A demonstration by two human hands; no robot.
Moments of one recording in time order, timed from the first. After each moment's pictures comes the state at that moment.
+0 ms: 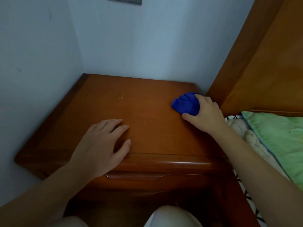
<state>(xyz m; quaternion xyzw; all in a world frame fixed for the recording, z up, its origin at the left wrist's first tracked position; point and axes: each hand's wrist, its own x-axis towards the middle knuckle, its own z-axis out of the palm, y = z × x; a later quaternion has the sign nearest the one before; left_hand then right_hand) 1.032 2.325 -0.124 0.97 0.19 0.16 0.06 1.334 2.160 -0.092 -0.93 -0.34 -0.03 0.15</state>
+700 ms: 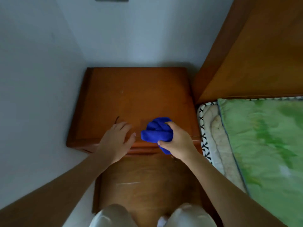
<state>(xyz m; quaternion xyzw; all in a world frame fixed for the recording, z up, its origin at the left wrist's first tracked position) 1.023 2.280 -0.028 0.94 0.27 0.00 0.22 1.188 2.093 -0.019 -0.85 -0.33 0.27 0.30</state>
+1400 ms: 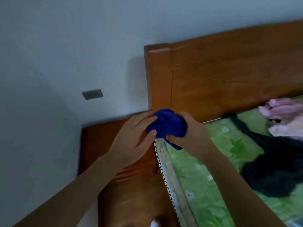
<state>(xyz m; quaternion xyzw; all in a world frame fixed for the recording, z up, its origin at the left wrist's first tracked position) 1.097 2.113 0.463 0.94 0.00 0.17 0.31 1.221 1.916 0.449 -0.85 -0.31 0.09 0.42</state>
